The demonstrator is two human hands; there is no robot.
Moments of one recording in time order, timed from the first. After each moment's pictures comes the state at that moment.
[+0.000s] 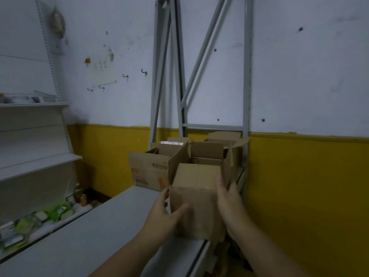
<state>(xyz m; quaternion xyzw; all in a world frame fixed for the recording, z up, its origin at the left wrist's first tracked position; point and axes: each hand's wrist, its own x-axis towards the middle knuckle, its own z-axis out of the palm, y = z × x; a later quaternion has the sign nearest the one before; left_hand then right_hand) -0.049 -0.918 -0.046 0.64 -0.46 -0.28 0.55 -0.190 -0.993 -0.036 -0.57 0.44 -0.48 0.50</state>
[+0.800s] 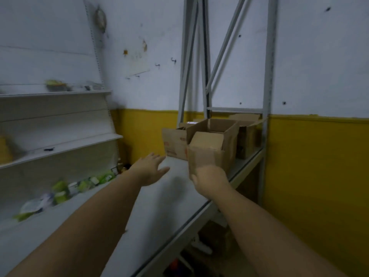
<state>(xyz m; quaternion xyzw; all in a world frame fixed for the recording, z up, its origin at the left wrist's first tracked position) 0.001 -0.820 0.004 0.83 -0.56 0.03 0.03 -0.170 -0.923 -0.042 -0.92 0.35 -0.14 -0.04</state>
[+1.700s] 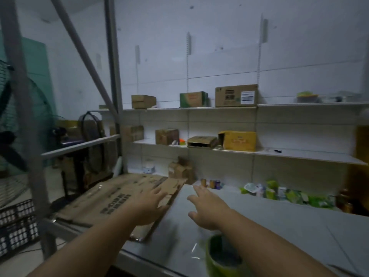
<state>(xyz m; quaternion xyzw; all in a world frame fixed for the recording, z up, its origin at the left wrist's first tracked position) 0.005 -0.218 -0.026 1.00 -0.01 0.05 -0.02 0.037 -0.425 -0.026 -0.94 -0.33 -0.05 0.03</state>
